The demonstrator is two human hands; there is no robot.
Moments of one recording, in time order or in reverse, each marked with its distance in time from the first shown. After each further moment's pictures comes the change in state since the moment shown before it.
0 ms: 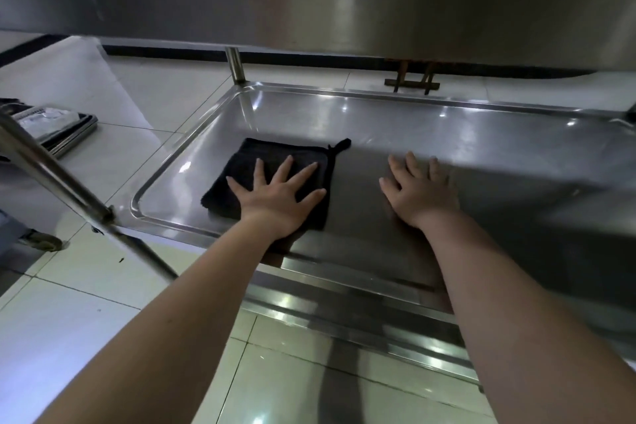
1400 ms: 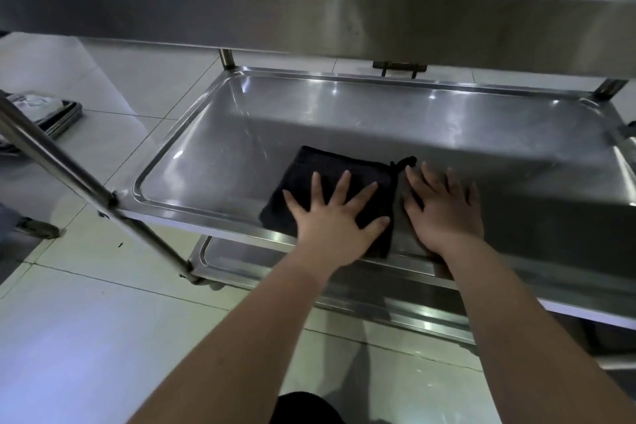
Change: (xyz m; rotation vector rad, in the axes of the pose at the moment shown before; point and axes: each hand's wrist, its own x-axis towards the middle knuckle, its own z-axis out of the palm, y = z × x) left_hand -0.083 0.084 0.013 -0.063 -0.010 0.194; right_hand -0.081 0.040 0.015 -0.101 0.077 0.076
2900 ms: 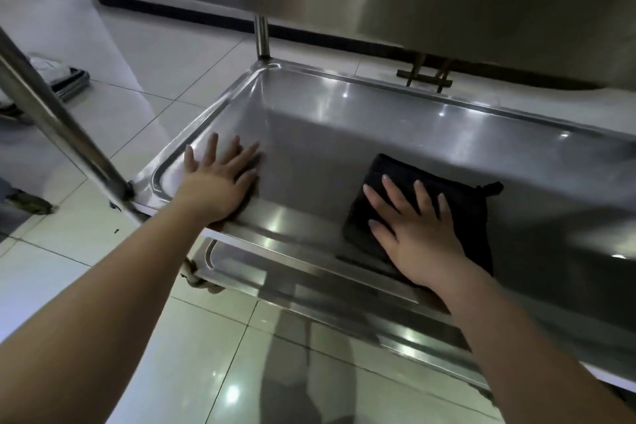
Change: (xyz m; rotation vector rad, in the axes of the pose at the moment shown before) left_hand 0.042 -0.242 -0.036 0.029 0.067 -0.181; right_hand 0.013 -0.094 0.002 -0.074 -0.092 -0.348
